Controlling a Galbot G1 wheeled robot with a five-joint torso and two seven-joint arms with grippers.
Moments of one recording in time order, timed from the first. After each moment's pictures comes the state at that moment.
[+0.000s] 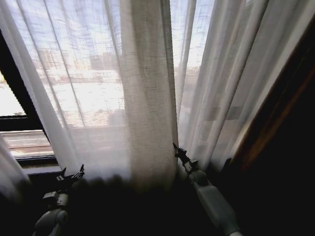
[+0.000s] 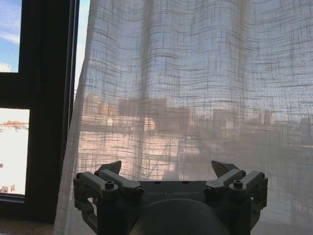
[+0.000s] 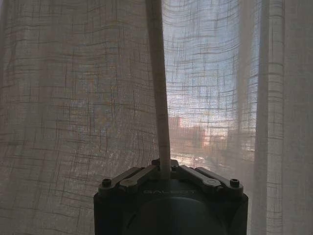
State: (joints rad) left arm 1.33 -1.16 -0.83 -1.62 -0.51 -0.15 0.05; right arm -0.78 1.23 0.25 1.28 0.33 0.24 -0.17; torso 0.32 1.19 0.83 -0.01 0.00
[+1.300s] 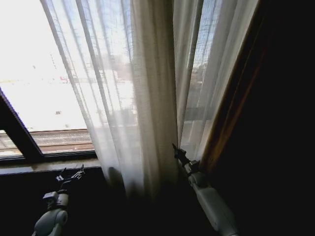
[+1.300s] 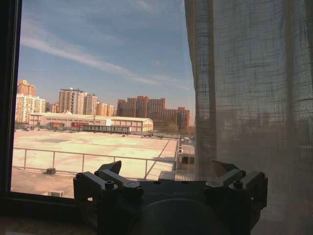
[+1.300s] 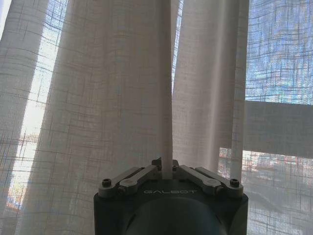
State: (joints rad) left arm 1.33 -1.16 -0.83 -1.62 -0.51 -0.15 0.05; right arm -0.79 1.25 0.27 1.27 0.29 0.29 -0.19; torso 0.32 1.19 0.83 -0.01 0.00
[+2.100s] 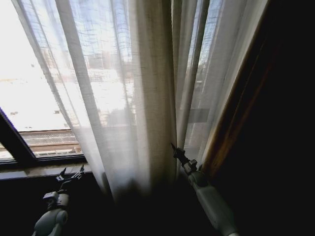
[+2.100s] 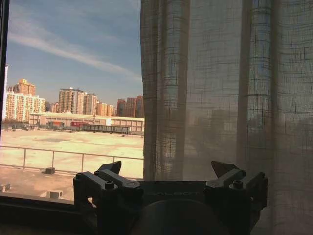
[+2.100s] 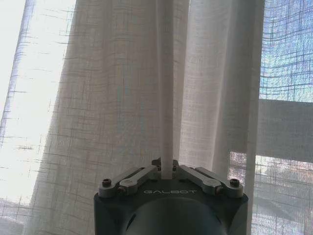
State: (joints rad) left arm 1.33 -1.16 -0.83 -1.62 -0.51 -0.15 0.05; right arm -0.78 1.24 0.26 1.26 0.29 0.30 -0.23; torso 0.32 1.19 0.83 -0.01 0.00
